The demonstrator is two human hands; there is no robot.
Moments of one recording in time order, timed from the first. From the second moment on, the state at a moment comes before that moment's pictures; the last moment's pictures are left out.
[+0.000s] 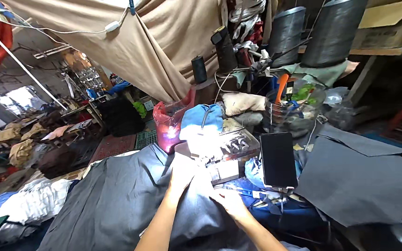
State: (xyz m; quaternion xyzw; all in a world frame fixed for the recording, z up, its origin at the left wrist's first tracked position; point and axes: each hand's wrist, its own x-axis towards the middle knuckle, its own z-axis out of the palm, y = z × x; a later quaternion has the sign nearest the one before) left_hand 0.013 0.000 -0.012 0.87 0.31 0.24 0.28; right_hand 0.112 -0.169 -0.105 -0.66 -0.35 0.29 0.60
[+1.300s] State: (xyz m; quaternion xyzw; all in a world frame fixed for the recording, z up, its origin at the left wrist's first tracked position) left_hand 0.065 0.047 -0.025 0.88 0.39 0.26 0.09; right_hand 0.097 -0.129 -0.070 -0.73 -0.21 0.18 0.63
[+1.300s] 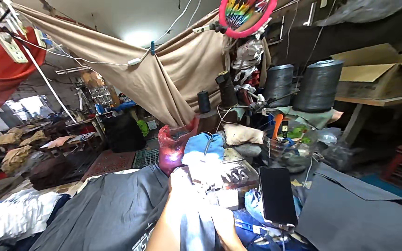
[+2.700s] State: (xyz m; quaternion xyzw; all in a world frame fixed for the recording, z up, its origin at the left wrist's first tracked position) left_hand -0.245 0.033 0.063 0.61 0.46 0.62 0.16; right_hand 0.076 -0.192 -0.127 -0.50 -0.24 0.40 0.73
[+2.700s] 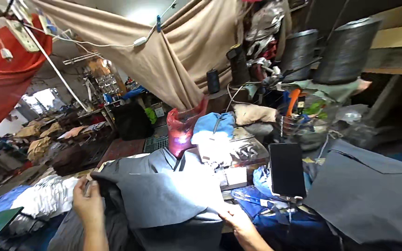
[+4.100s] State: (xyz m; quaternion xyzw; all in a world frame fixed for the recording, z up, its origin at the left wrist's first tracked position) left_hand -0.034 -0.091 -0.030 0.93 0.23 0.27 0.07; right_hand 0.119 -0.164 -0.086 -0.58 -0.32 0.38 0.65
